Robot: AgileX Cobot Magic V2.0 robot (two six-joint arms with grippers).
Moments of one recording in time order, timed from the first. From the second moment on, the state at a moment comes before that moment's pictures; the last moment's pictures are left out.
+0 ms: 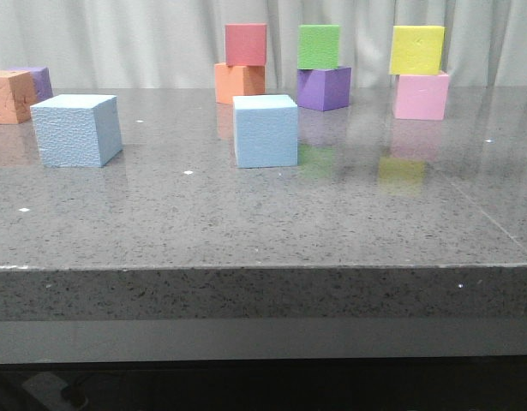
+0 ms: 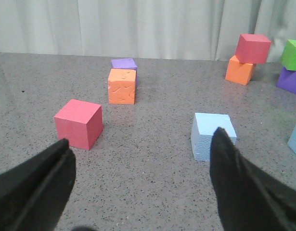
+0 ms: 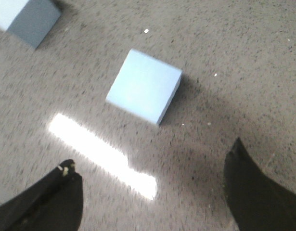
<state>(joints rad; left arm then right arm) -0.04 0.34 -0.64 0.01 0.58 -0.05 0.47 1.69 -1.88 0.12 1.25 -0.04</state>
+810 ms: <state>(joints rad) -0.04 0.34 -0.64 0.01 0.58 -0.05 0.47 1.06 -1.12 0.12 0.86 -0.14</state>
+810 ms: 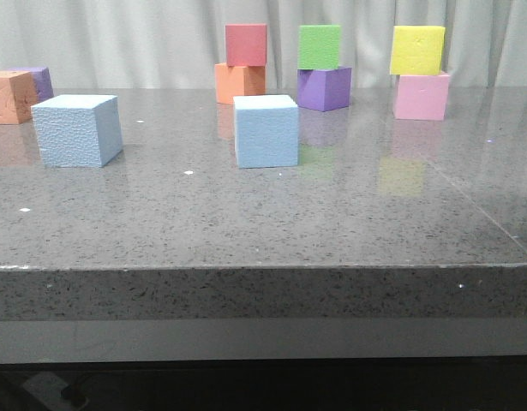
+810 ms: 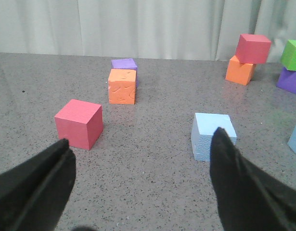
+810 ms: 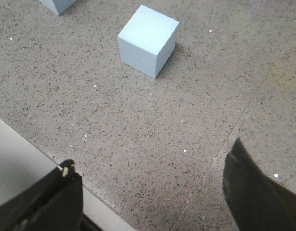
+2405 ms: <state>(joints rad) -0.30 0.72 -0.89 -0.08 0.62 0.09 0.47 0.76 -0.85 0.12 0.73 -0.15</state>
